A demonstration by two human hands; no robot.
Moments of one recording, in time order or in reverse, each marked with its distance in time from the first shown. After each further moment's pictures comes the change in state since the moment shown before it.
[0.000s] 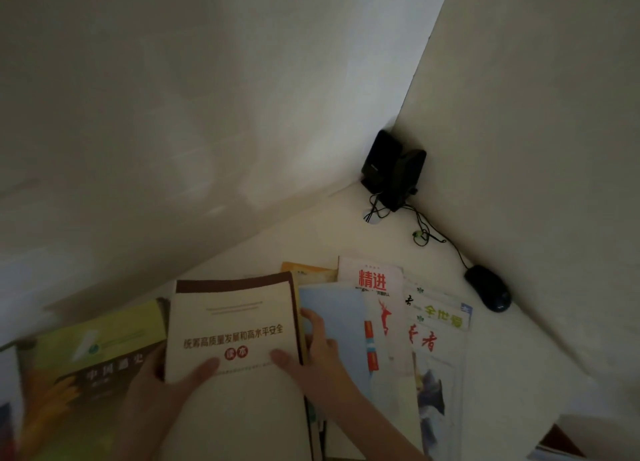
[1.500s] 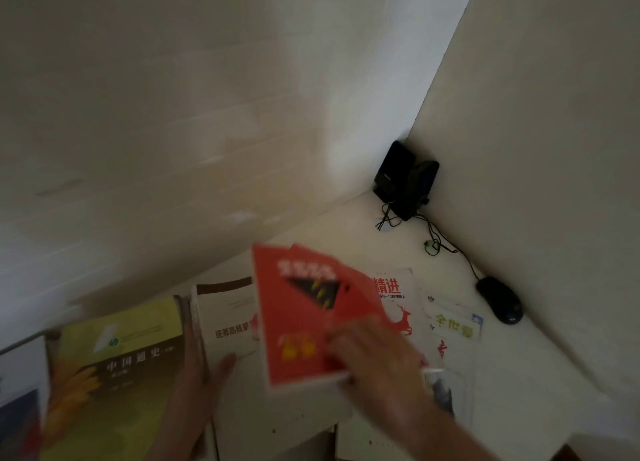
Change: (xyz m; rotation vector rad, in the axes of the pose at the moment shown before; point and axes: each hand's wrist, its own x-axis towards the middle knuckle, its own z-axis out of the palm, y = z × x) left_hand -0.002 -0.006 0.015 -0.090 -0.163 0.329; right_hand -0.041 -0.021 -0.058 -0.829 0.567 -0.999
